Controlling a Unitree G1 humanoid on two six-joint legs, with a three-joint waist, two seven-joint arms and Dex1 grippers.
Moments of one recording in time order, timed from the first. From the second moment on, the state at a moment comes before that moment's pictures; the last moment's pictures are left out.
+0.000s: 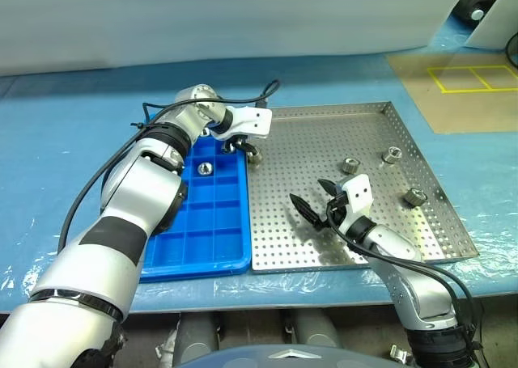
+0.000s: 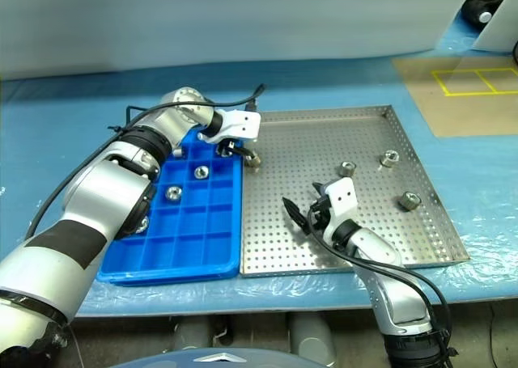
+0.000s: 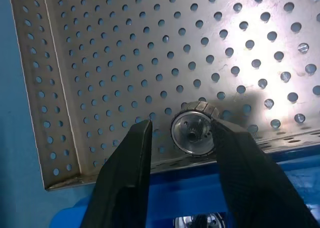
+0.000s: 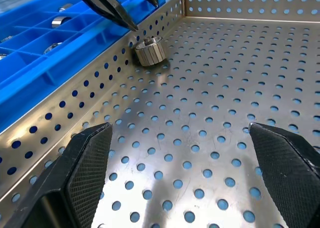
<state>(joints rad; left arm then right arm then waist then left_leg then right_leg) -1.41 0.23 -0.41 1.35 0.49 -0.38 -1.06 0.03 -0.33 0.03 -0.41 0.31 0.46 0.42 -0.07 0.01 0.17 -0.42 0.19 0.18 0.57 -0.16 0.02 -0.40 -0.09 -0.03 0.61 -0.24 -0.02</state>
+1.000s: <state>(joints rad) -1.42 0.17 -0.47 1.37 0.58 -0.15 -1.12 0.13 -0.31 0.10 -0.45 0.21 0.43 0.37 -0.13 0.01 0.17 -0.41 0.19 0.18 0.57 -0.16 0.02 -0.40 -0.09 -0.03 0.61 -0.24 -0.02</state>
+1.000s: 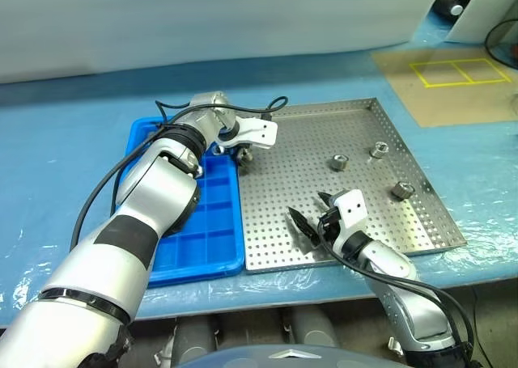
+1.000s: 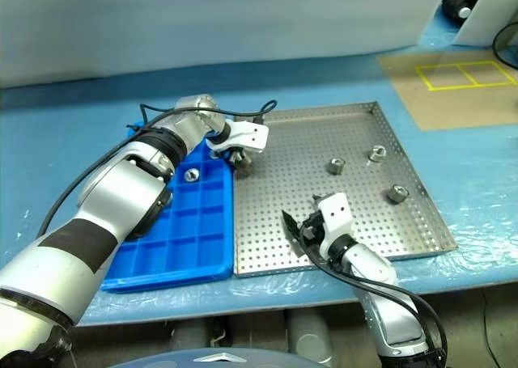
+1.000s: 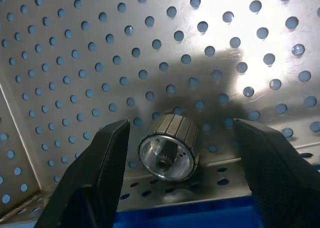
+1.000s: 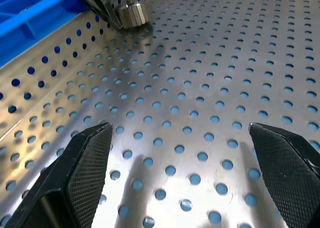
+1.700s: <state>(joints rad) -1.39 0.19 -0.52 1.37 0.63 -0.13 -1.10 0.10 -0.31 0.07 -0.50 0.22 0.44 0.37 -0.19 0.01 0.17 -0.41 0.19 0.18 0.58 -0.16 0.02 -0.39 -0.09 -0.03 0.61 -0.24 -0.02</state>
